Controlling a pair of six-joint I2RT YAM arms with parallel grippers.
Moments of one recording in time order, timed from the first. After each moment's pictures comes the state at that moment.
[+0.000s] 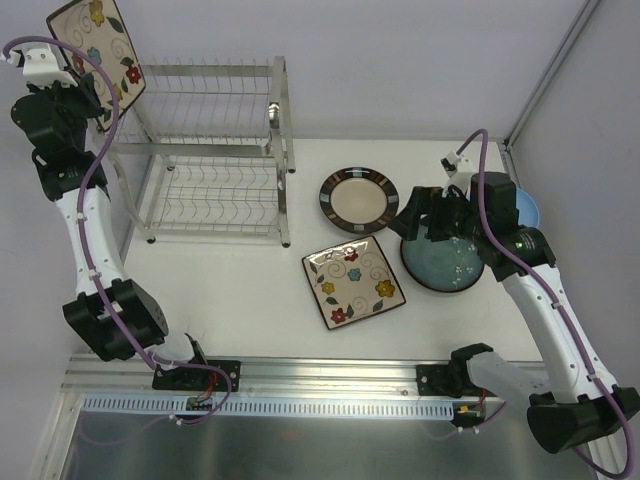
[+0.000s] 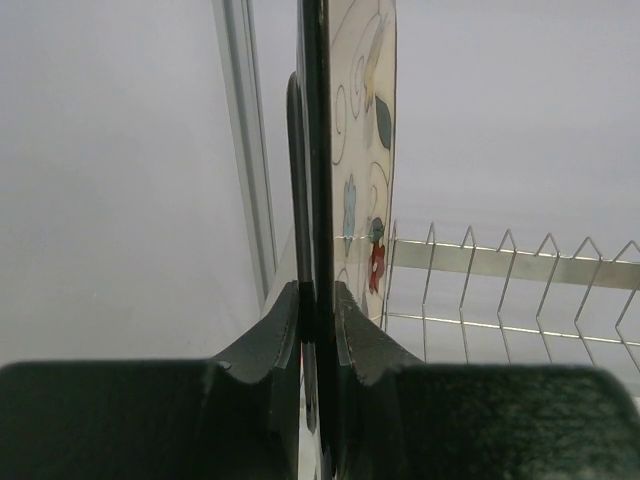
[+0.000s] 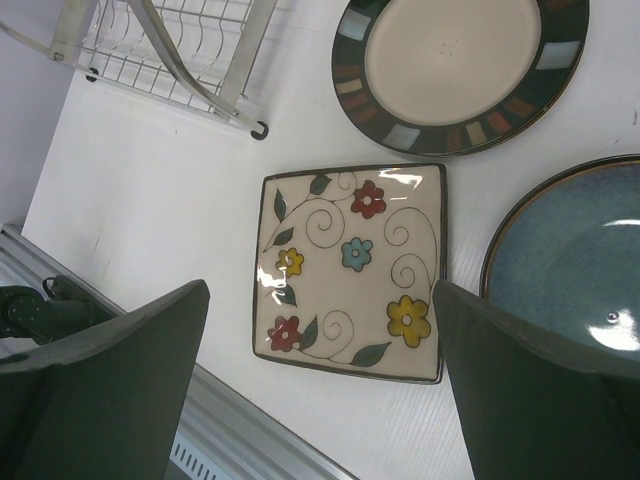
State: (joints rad) left arm 0.47 1.47 1.57 0.16 0.32 -0.09; right arm 0.32 1.01 1.17 -0.71 -0.33 0.29
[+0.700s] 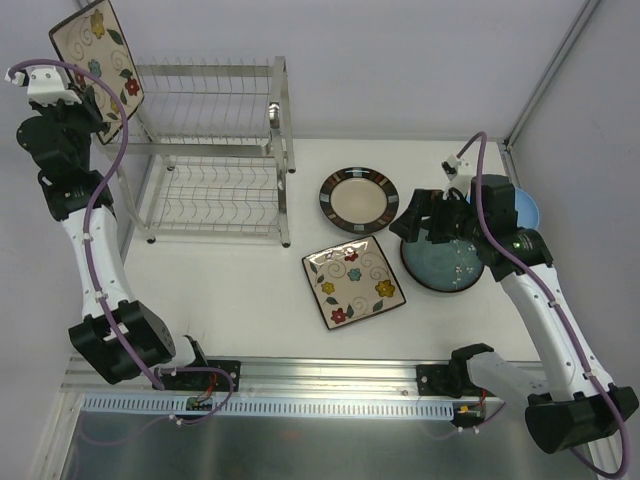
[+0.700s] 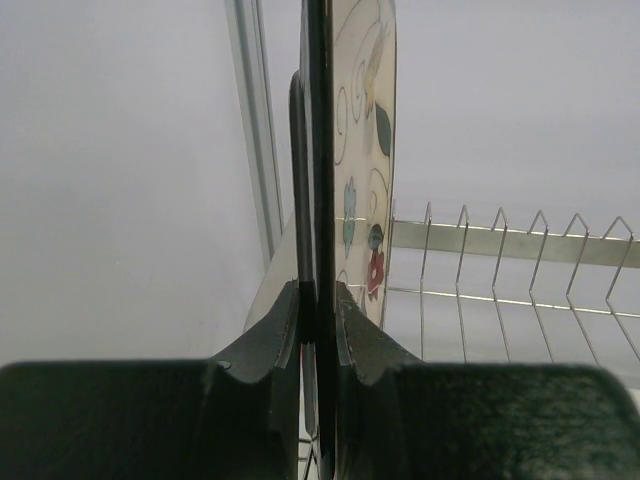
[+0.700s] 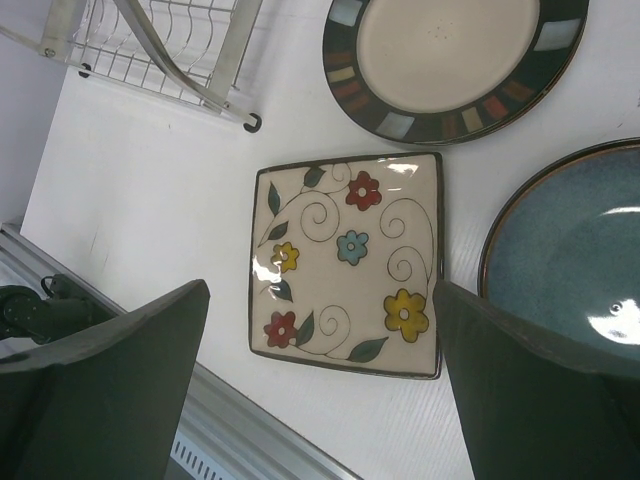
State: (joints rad) left arm 0.47 1.34 1.40 0.22 0.30 -0.07; right arm 0.29 1.01 1.13 -0.70 -0.35 0.29
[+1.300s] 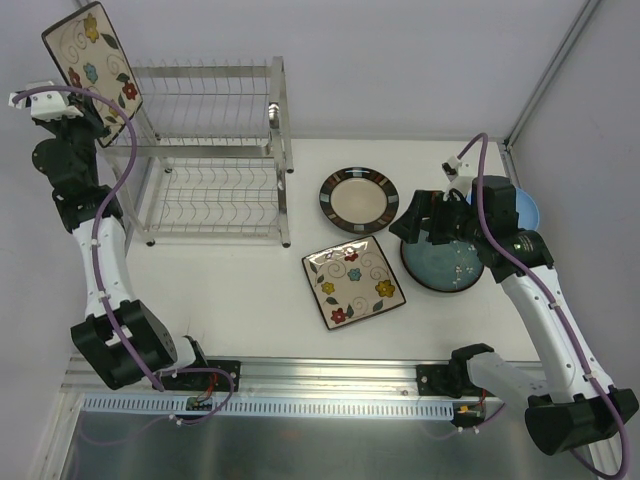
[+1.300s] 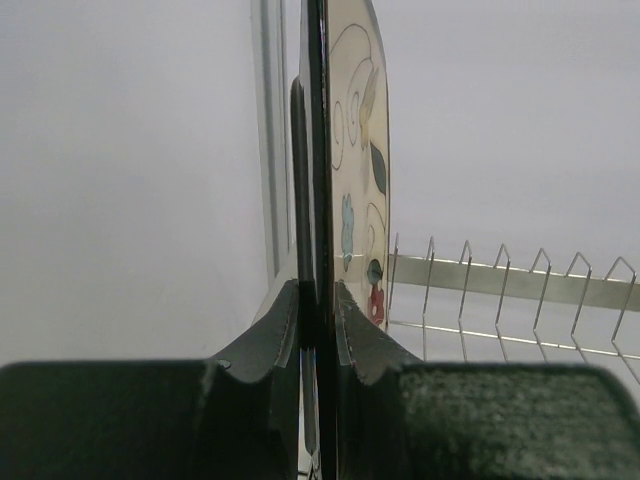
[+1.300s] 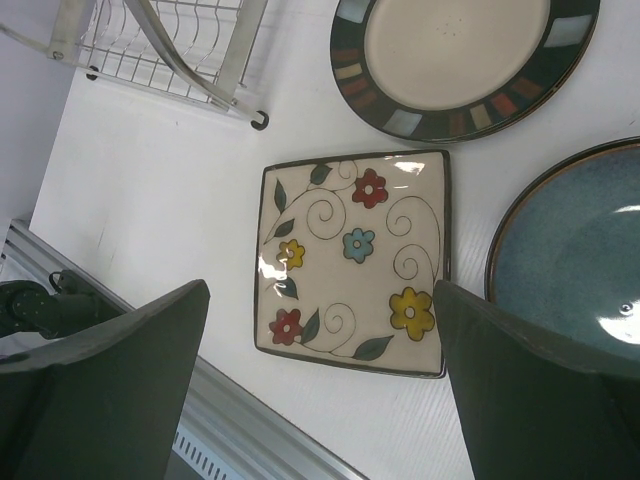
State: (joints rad) left arm 0.47 1.30 1.23 0.49 0.25 -0.12; right arm 0.28 1.00 1.12 -0.69 -0.38 0.30
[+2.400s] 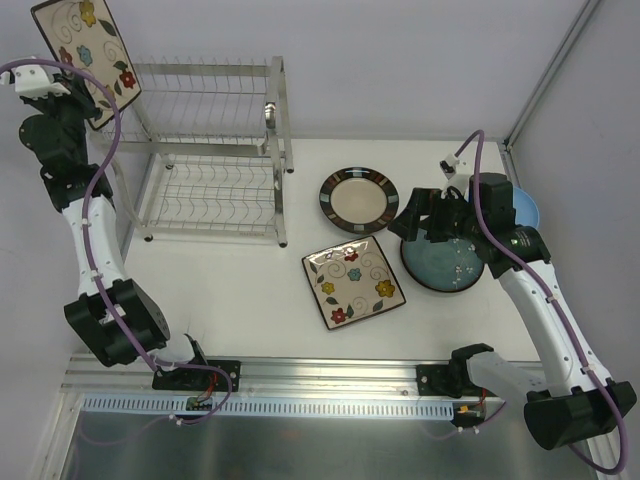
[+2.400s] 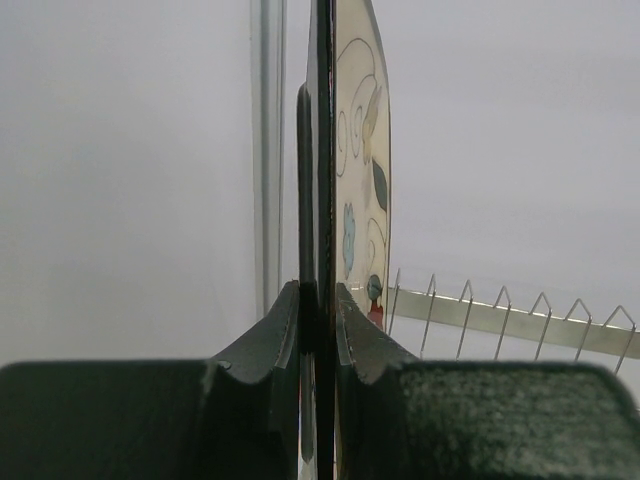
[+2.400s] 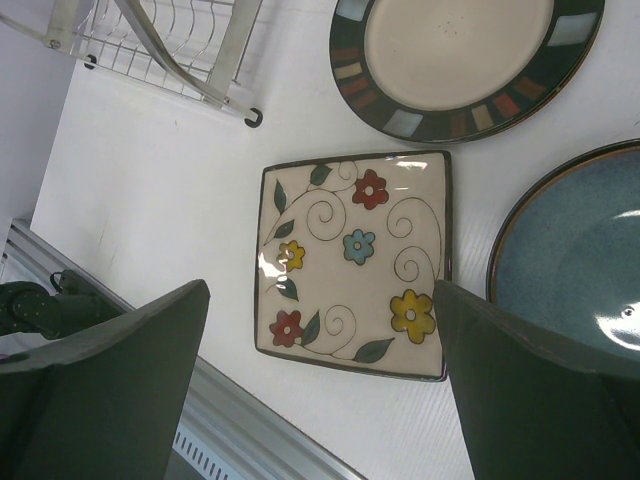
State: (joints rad) left arm 0.48 1.43 1.41 0.46 0.25 -0.19; right arm 0.28 1.03 1.12 -0.69 -0.38 0.30
